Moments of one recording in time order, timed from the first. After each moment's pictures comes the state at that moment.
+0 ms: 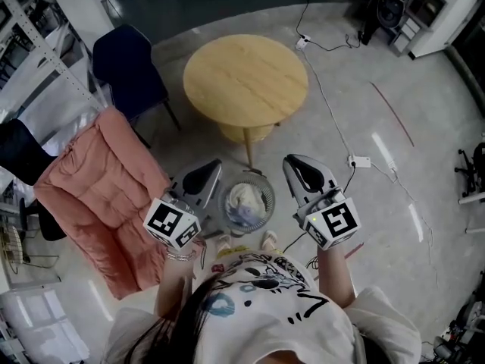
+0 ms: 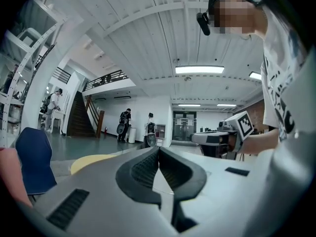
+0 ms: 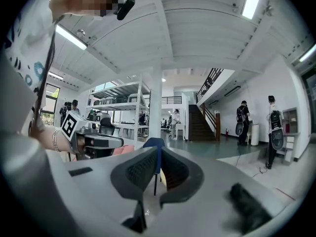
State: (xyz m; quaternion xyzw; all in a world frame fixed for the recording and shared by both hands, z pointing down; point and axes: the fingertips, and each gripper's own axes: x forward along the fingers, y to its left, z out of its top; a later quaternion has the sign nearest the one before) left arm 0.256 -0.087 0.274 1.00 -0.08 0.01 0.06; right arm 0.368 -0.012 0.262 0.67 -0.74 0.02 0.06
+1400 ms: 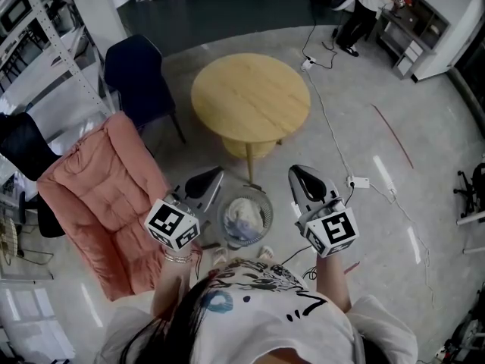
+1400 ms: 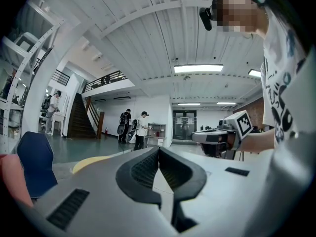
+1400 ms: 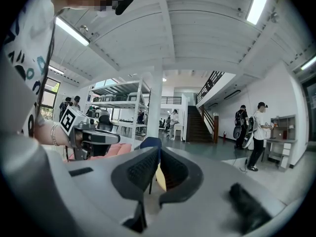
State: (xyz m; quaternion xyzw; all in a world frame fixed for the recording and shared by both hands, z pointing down) left arm 0.252 -0.086 0.261 1.00 -0.08 0.01 0.04; right arm 0.375 -0.006 0.247 0.68 -0.73 0.00 0.08
